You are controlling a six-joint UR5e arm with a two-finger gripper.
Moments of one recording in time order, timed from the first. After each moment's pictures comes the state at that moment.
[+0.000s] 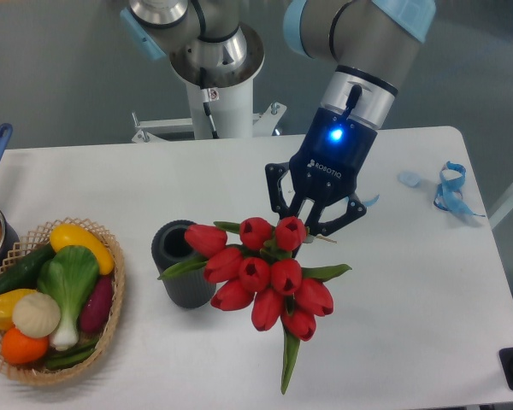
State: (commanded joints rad) arm 2.67 -1.77 -1.58 -0.83 0.71 0.90
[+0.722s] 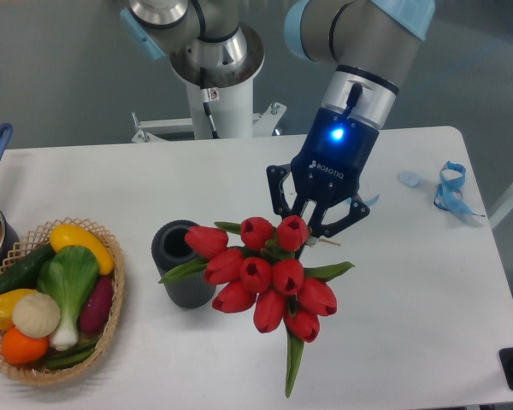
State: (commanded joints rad) arm 2.66 -1.78 -1.58 -0.79 0.71 0.87
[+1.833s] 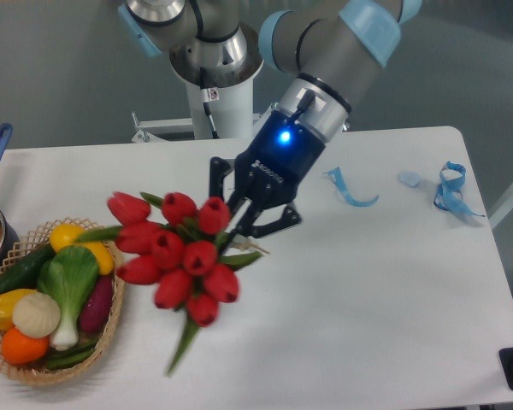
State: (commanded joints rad) arm 2.59 -1.77 -1.76 -0.76 0.33 1.01
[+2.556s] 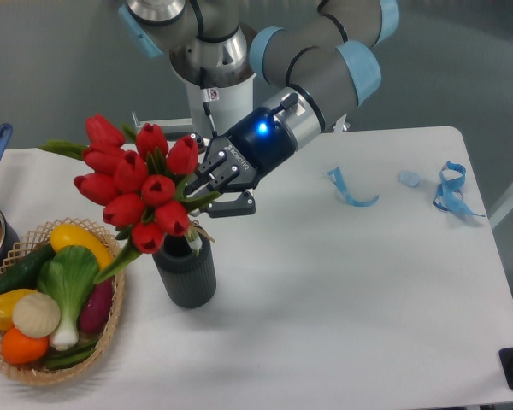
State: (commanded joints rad) arm 2.60 -1.72 -1.88 -0.76 0.15 1.10
